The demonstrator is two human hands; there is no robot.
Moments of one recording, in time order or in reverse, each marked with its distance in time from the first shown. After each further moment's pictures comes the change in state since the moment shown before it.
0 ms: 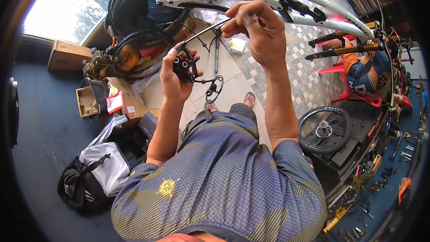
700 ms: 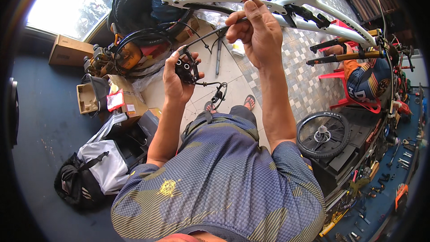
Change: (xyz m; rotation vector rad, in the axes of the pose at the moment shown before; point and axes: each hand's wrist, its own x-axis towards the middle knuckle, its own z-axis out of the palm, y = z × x) left_hand 0.001 -0.003 -0.010 0.032 0.084 -0.026; right_hand 0.007 0.004 0.011 0.265 0.154 0.318
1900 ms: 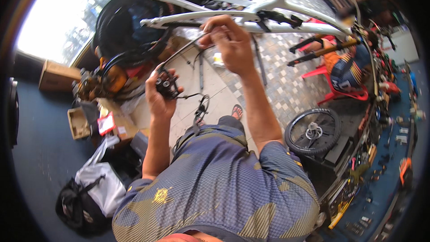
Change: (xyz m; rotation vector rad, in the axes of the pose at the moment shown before) left_hand 0.000 0.002 -0.004 -0.031 -0.030 0.039; right_hand -0.004 -0.003 -0.003 -0.406 -0.113 -0.316
